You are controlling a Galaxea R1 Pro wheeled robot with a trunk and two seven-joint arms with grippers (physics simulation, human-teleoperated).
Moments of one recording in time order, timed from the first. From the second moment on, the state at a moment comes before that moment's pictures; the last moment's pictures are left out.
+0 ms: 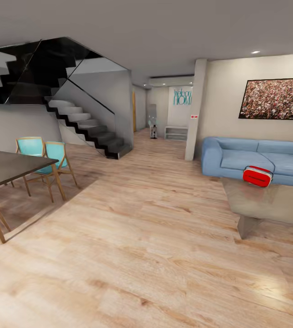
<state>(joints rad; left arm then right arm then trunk) 0.00 0.00 0.00 0.00 0.00 0.00 0.00 0.00 0.00 0.00 0.00 0.00 0.00 0.00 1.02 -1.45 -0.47</state>
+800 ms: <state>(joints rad) 0.04 -0.09 -0.01 -0.04 0.00 -0.07 0.01 -0.03 0.04 0.00 -0.06 0.00 -0.01 0.00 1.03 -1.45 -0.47</state>
